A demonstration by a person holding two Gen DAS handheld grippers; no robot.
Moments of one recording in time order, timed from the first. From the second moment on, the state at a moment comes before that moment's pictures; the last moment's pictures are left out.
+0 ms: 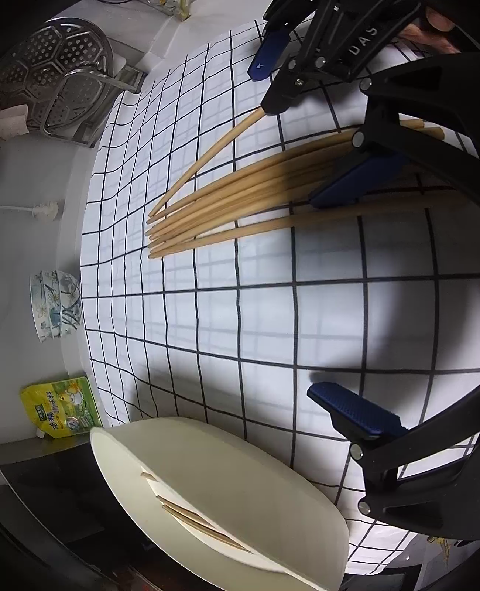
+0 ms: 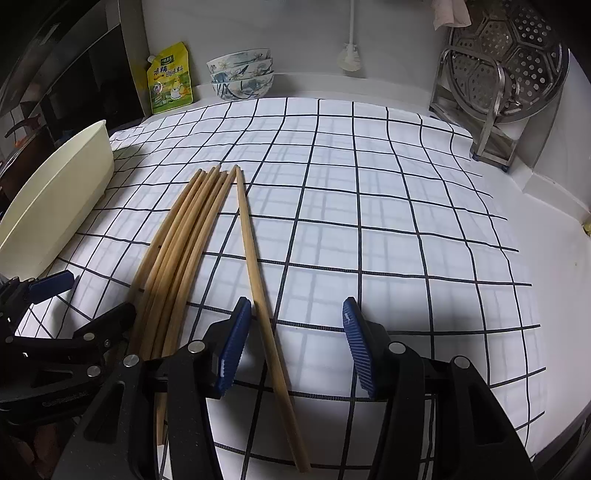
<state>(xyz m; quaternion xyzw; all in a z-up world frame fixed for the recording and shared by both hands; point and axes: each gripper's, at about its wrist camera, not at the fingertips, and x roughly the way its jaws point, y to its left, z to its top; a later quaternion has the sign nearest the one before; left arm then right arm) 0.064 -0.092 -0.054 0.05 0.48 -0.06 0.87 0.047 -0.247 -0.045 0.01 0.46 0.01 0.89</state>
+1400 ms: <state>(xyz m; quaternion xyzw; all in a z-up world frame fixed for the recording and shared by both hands) 0.055 -0.063 0.026 0.00 0.42 -0.15 0.89 0.038 -0.224 0.009 0.10 0.40 0.06 0.91</state>
